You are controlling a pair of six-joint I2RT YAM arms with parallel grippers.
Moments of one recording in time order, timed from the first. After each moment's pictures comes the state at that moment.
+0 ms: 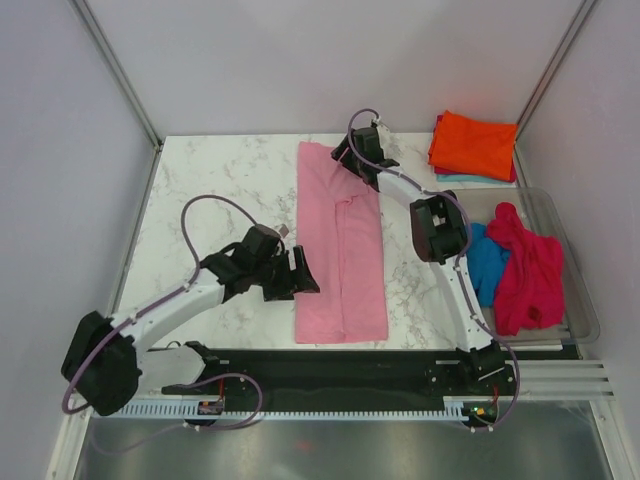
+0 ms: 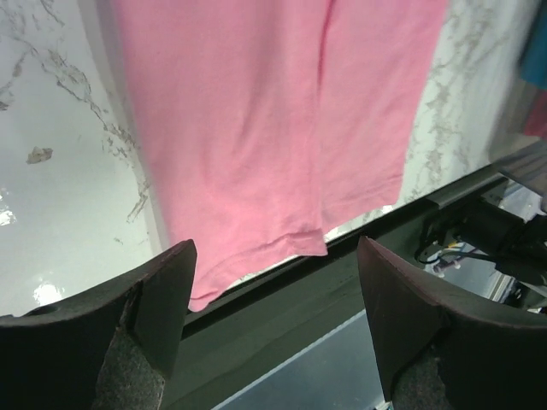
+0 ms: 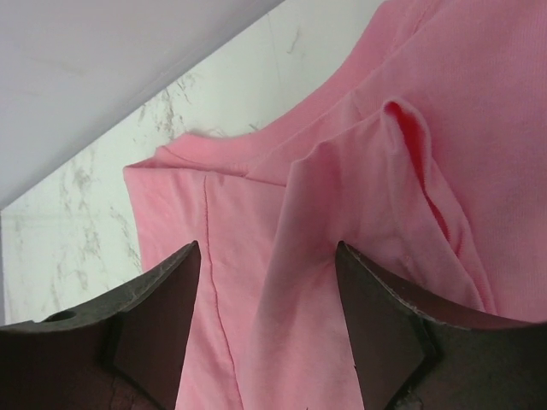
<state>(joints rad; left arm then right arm) -0.65 1.24 0.72 -0.43 0.26 -0.81 0.38 2.64 2.19 -0.01 0.10 0.86</state>
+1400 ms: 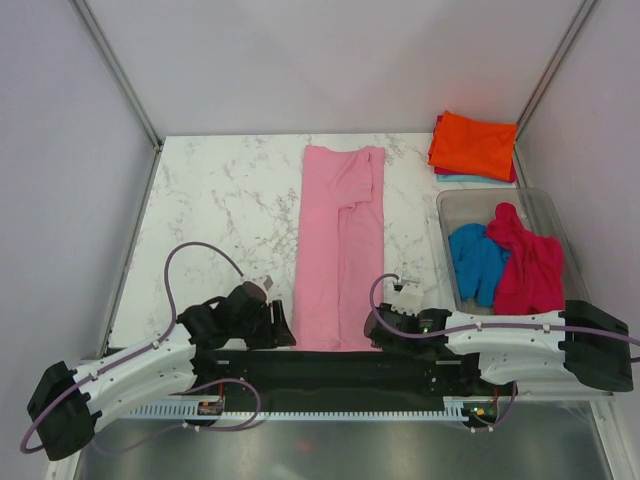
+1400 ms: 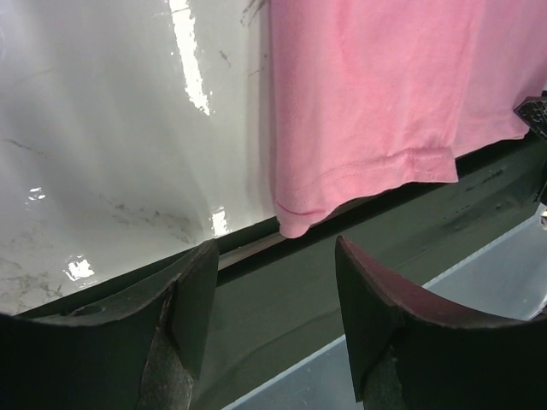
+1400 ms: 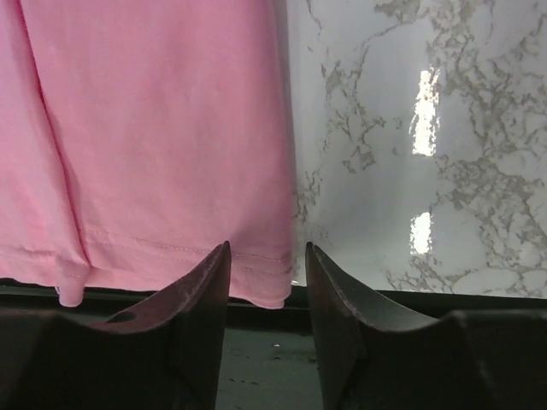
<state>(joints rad) -0.85 0.74 0.33 -0.54 0.14 -0.92 1.28 1.14 0.50 -0.57 0.43 1.40</state>
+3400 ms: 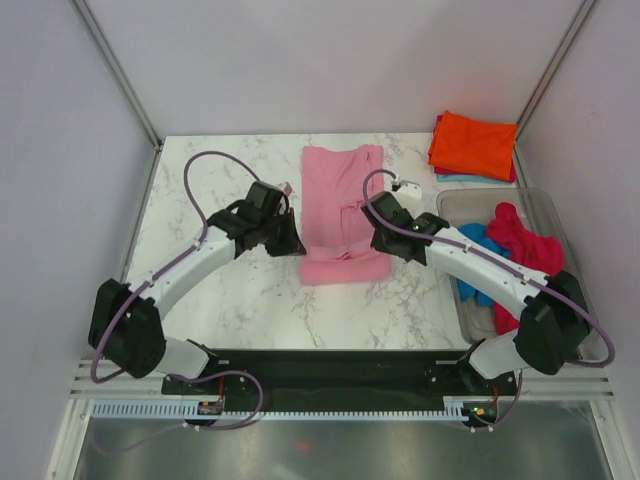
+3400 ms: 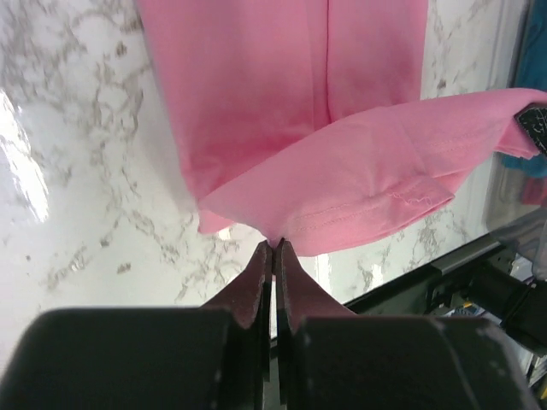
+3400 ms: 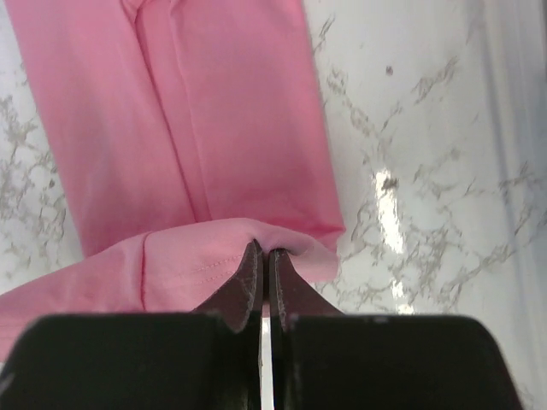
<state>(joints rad) -0.55 1.38 1.04 -0.57 0.19 -0.62 0.73 1.43 1.11 -0.66 0.47 0.87</state>
